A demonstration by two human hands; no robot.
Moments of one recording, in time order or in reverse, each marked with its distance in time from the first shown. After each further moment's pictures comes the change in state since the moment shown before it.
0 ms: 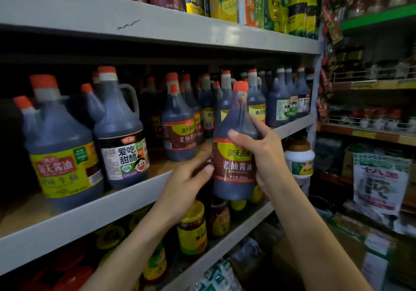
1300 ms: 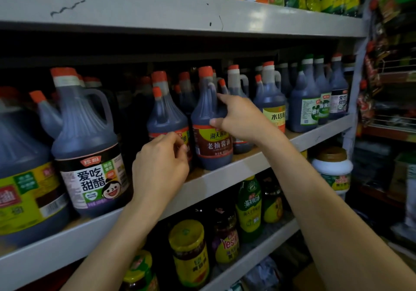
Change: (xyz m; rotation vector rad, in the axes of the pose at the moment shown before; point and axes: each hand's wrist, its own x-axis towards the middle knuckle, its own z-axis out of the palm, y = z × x) left_hand 0.085 0.000 -0.013 0.977 0.619 0.124; right_hand 0.150 0.010 0.008 -1.045 -0.353 -0.181
